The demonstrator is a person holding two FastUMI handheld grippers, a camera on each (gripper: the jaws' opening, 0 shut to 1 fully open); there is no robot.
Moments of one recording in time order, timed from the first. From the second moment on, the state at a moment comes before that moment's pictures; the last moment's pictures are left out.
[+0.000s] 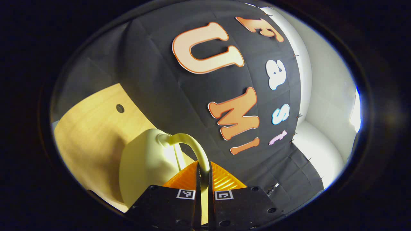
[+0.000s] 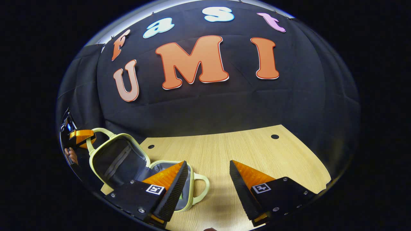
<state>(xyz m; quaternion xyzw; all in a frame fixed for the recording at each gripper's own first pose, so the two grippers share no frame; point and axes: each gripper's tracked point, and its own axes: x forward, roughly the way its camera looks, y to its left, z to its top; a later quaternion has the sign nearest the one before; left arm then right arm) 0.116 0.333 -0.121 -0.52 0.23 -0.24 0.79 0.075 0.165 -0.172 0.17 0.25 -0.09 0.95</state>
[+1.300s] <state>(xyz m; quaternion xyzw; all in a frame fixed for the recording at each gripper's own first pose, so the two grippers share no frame) 0.077 0.029 -0.216 -0.36 0.41 -0.22 0.81 0.063 0.021 -0.220 0.21 0.24 -0.04 0.95</state>
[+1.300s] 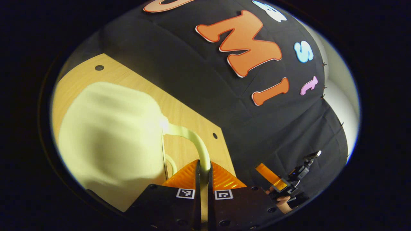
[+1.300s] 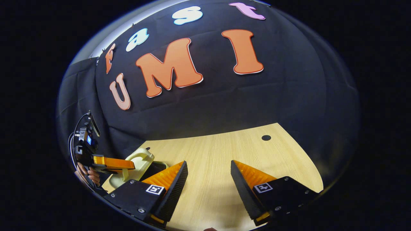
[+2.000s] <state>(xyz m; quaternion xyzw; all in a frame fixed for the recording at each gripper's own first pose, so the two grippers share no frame) 0.036 -0.079 -0.211 -0.25 0.38 -0.19 0.87 0.032 0.004 -0.207 0.16 0.23 0.02 0.96</state>
